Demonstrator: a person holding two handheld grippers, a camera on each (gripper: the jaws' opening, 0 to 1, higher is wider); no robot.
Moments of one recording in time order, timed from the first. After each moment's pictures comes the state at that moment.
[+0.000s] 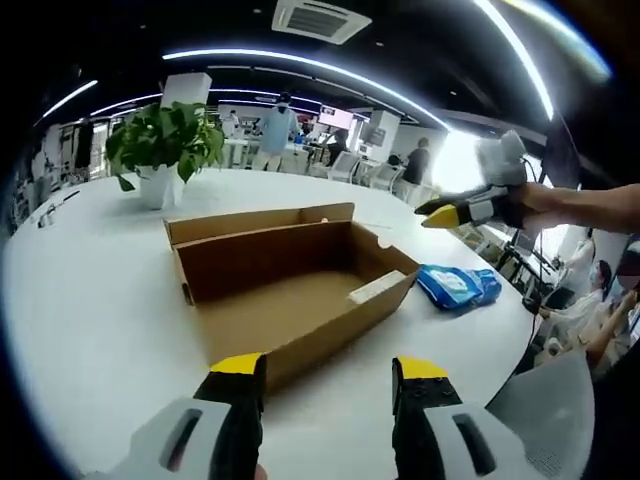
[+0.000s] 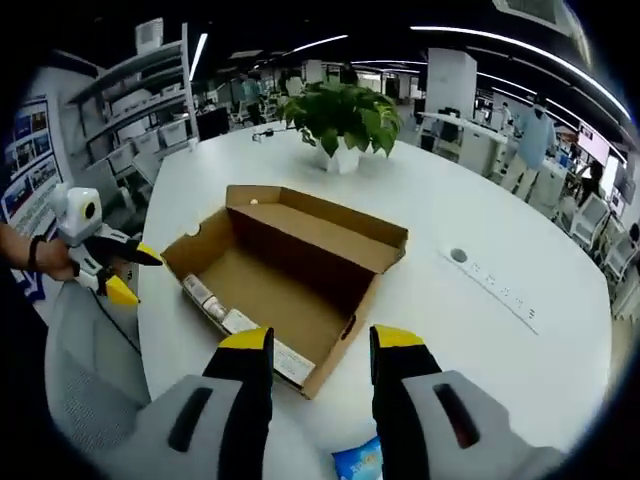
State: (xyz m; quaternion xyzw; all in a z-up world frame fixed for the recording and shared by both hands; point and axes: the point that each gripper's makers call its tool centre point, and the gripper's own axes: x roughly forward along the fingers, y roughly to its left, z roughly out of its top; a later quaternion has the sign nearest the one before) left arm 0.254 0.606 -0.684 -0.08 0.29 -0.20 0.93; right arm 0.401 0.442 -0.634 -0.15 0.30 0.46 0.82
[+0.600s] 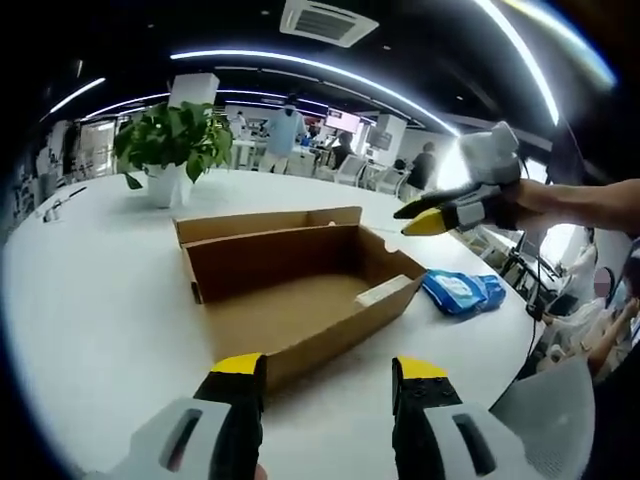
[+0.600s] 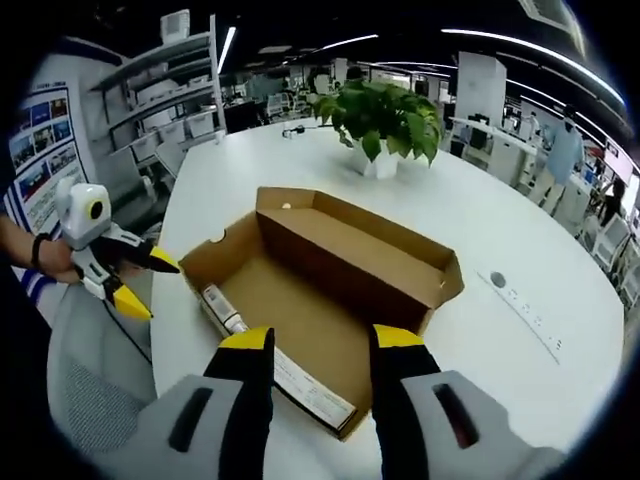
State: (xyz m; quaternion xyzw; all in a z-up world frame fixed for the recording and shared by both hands) left arm 0.255 0.612 -0.683 -0.09 0.28 -0.18 0.94; right arm 0.393 0.491 -0.646 -0.16 0.30 0.51 0.79
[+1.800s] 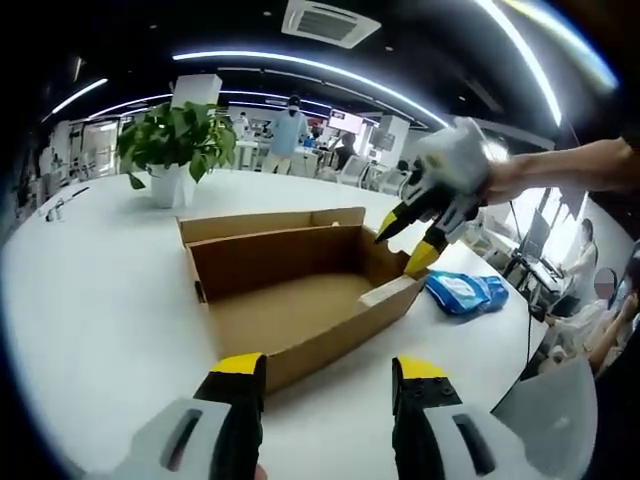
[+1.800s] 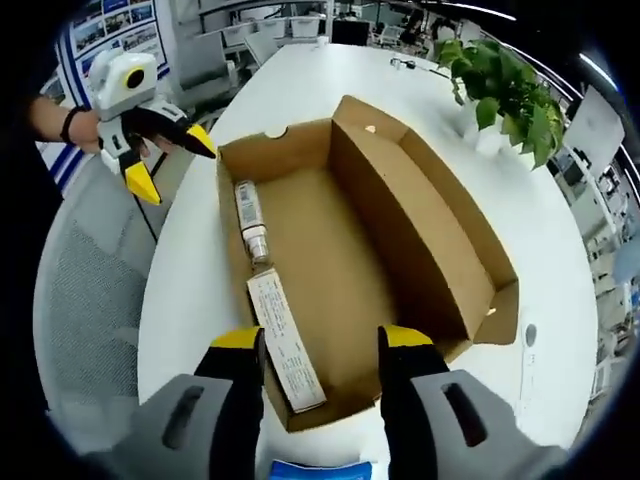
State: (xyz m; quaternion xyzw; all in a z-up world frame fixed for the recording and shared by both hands) left arm 0.255 0.612 -0.682 -0.09 0.28 -0.18 0.94; right arm 0.374 0.497 -0.693 -0.37 0.34 0.62 0.60
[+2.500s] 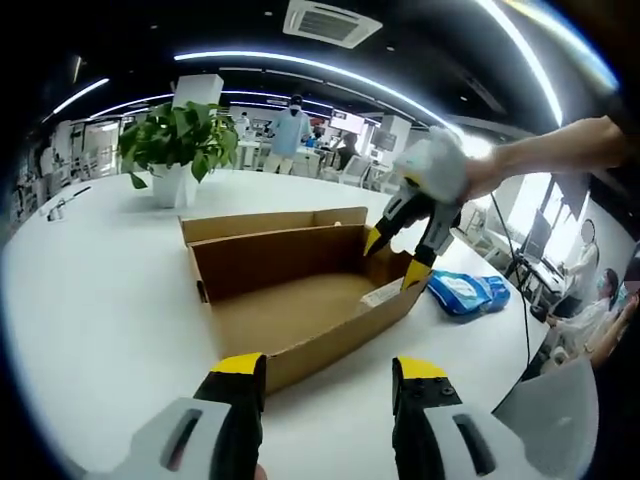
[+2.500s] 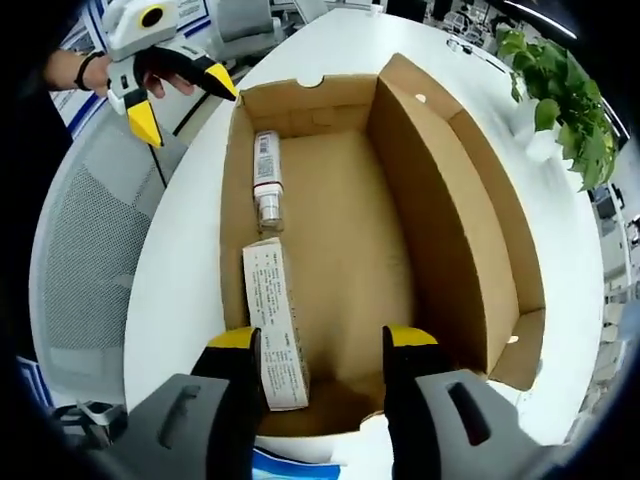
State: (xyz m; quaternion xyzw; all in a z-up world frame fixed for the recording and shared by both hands) left arm 0.255 0.615 -0.685 -0.09 0.28 -0.17 0.94; right arm 0.383 0.492 -0.729 -0.44 0.36 0.65 0.50
